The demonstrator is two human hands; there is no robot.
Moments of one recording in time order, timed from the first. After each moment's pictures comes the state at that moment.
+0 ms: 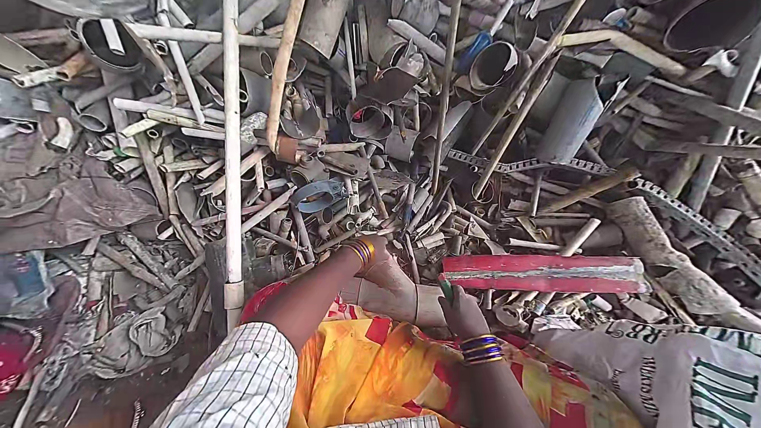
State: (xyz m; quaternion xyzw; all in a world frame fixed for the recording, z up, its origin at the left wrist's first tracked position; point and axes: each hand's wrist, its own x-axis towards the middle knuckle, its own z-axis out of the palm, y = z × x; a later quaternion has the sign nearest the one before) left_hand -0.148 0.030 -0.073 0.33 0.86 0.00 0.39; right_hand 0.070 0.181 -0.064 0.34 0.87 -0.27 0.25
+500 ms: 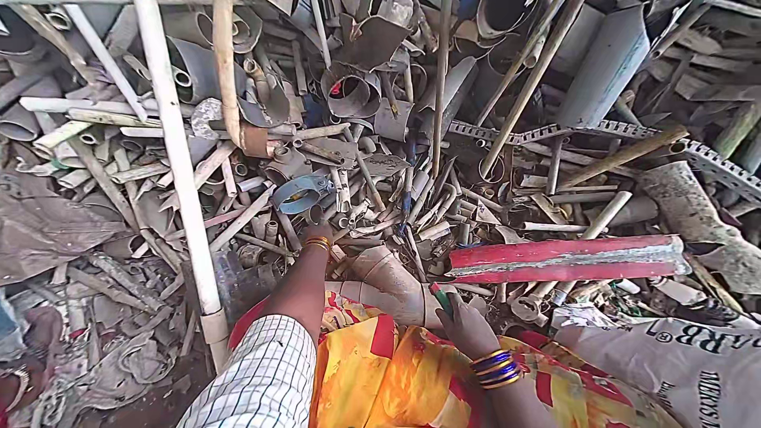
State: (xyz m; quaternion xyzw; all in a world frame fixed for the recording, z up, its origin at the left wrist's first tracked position) left_hand -0.242 -0.035 -0.186 0.03 0.96 -0.06 0.29; right_hand 0.055 0.174 -0.068 0.29 0.84 -0.30 0.34
